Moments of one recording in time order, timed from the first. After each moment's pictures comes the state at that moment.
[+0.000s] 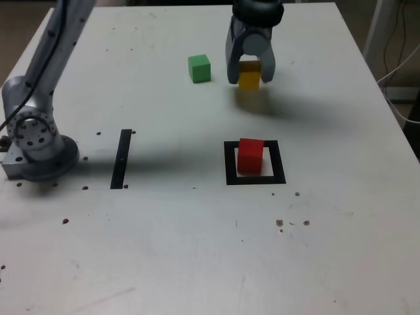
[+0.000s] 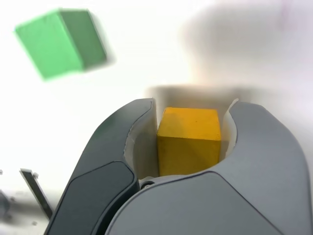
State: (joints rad) arm 0.39 2.18 -1.83 1.32 0.14 0.39
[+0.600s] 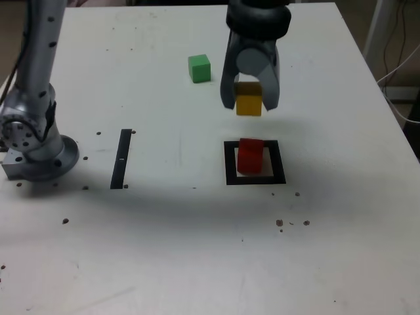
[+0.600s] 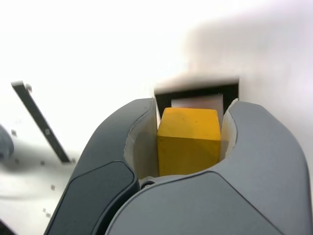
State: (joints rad) arm 0.03 2.00 -1.69 1.38 0.06 0.19
